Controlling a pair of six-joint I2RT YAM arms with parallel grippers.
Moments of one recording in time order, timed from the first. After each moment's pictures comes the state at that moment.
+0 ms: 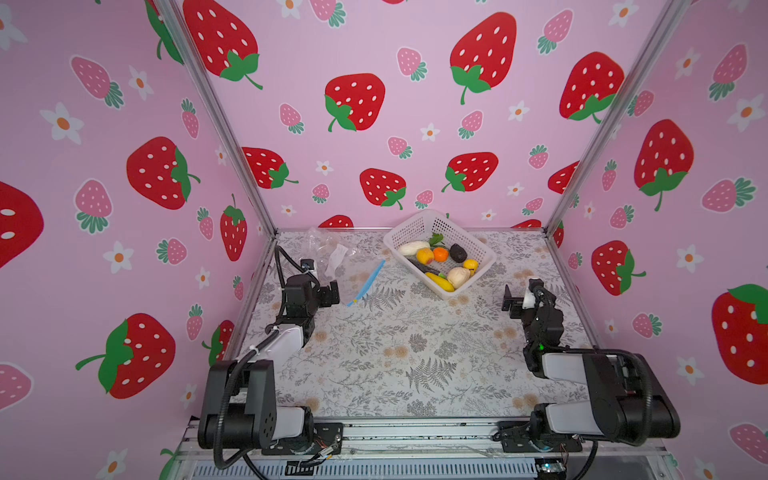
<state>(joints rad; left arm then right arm) 0.00 1.32 0.62 0.23 0.01 -0.05 0.14 1.35 0.24 1.03 0.15 -0.12</state>
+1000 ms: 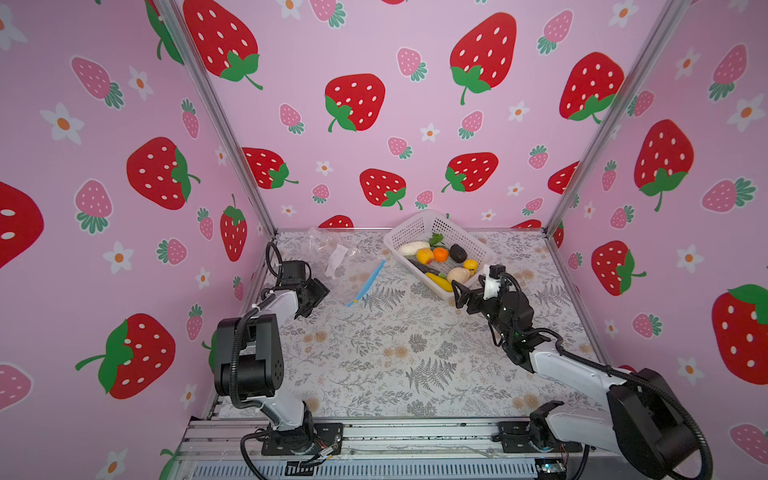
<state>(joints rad) 0.12 1.67 0.96 -0.29 0.15 -0.77 0.56 1.23 0.47 0.64 0.03 0.25</state>
